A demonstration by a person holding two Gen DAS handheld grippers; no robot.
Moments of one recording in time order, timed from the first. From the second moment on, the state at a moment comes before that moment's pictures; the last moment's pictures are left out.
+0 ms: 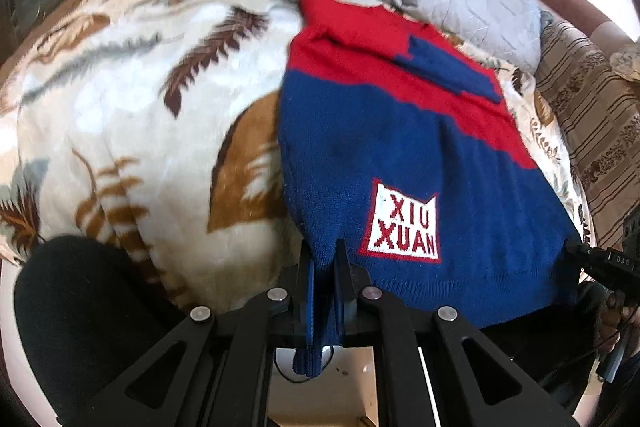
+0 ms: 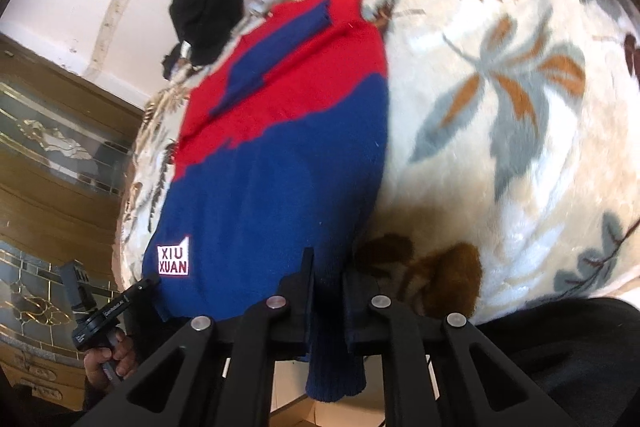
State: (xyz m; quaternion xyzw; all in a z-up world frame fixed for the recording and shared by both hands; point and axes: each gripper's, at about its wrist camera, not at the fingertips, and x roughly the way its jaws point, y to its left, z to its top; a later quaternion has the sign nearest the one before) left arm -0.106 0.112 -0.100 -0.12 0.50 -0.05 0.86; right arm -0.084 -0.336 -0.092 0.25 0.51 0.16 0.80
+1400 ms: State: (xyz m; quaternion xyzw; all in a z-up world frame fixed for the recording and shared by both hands) left arm 0.068 0.118 0.014 -0.13 0.33 -0.04 0.93; right arm 0.129 -0.360 -0.017 0.33 0.39 0.19 0.83
